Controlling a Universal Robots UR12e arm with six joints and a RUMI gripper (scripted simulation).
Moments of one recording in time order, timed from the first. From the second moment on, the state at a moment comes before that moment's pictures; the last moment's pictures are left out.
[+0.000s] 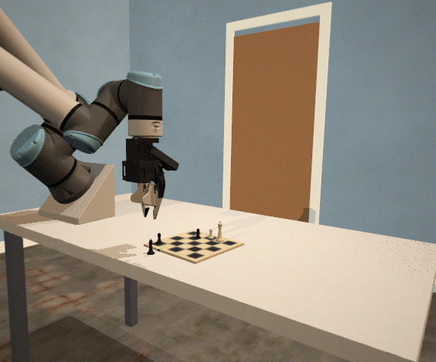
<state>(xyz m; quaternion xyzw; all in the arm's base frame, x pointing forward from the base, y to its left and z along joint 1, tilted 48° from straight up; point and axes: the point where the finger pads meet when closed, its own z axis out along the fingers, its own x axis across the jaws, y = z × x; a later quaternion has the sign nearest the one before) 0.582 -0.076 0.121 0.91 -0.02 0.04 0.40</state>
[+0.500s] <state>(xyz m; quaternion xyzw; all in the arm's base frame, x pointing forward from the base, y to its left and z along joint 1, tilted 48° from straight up) 0.582 -0.077 0.120 0.91 -0.02 0.04 0.40</state>
